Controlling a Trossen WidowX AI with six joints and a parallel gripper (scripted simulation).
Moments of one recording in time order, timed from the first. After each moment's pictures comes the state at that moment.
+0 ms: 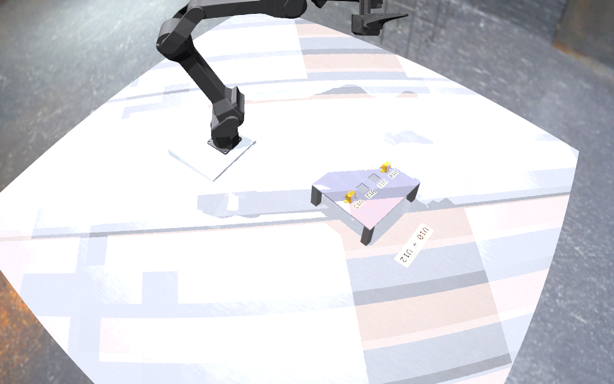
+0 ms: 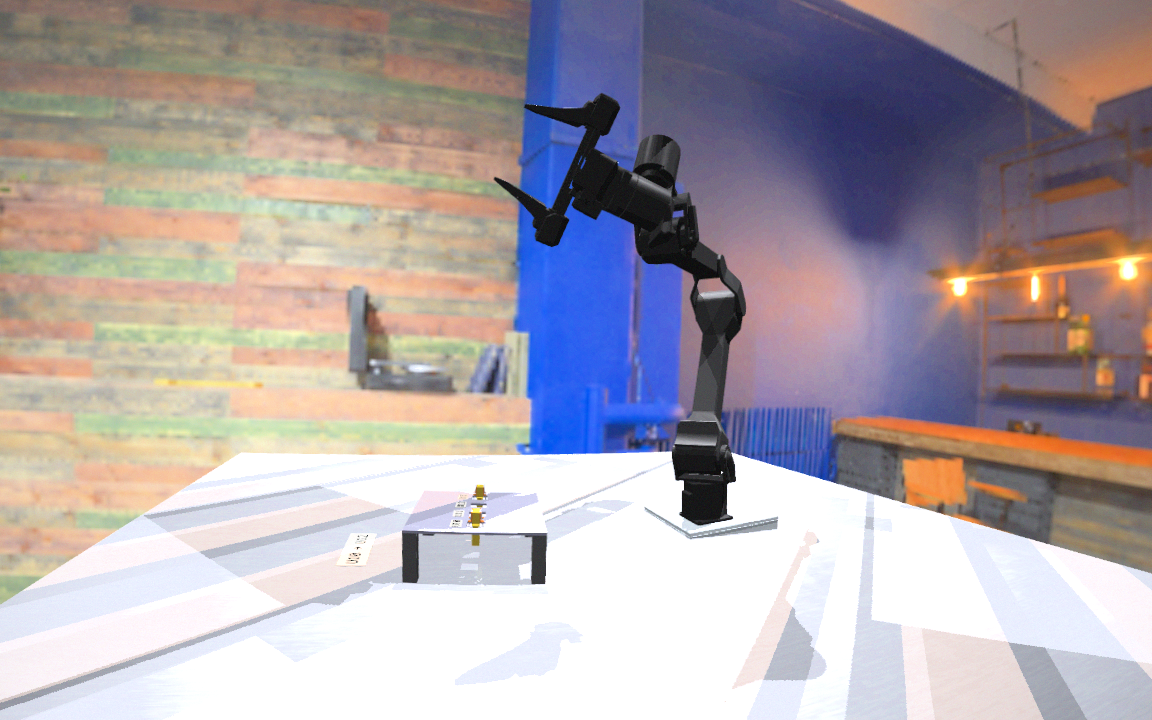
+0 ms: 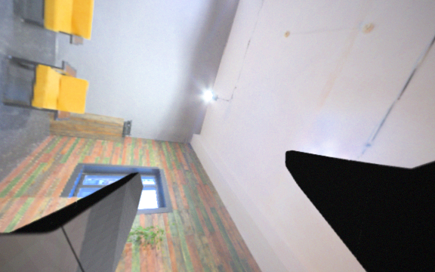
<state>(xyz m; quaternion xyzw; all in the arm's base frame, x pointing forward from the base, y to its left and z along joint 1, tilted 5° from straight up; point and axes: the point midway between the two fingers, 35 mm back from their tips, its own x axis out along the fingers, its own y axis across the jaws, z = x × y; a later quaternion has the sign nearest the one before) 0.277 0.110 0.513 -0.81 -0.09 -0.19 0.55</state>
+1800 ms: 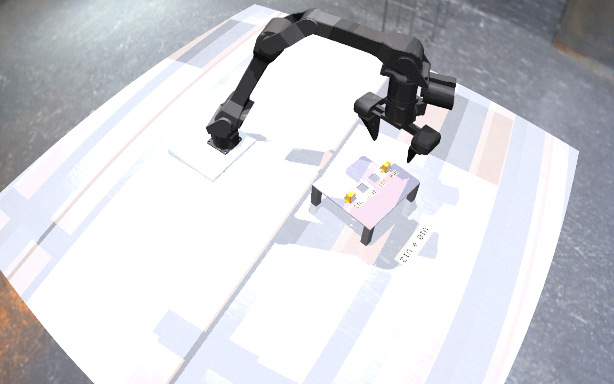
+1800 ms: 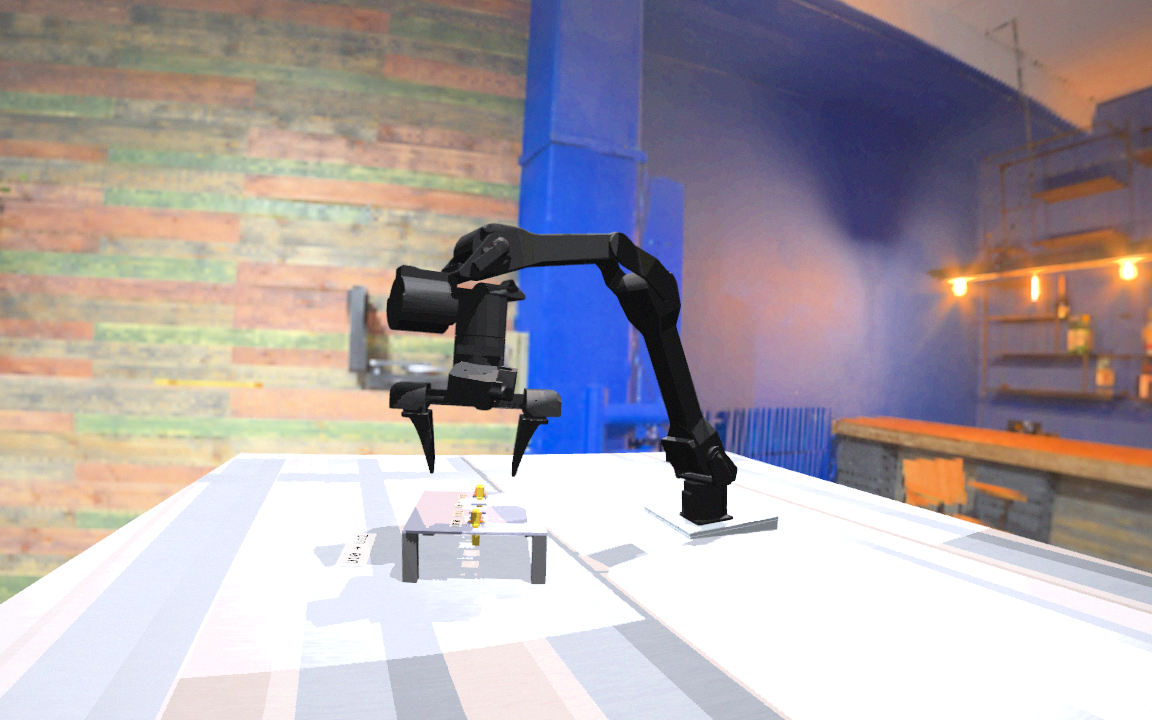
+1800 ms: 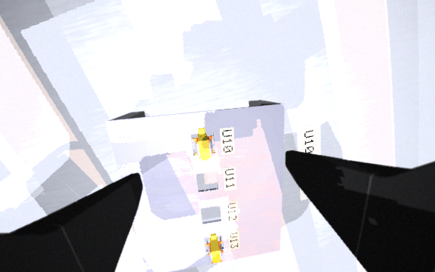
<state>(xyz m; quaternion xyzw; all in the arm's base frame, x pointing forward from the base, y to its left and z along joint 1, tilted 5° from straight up) 0.367 0.112 0.180 -0.49 0.50 0.43 0.57</state>
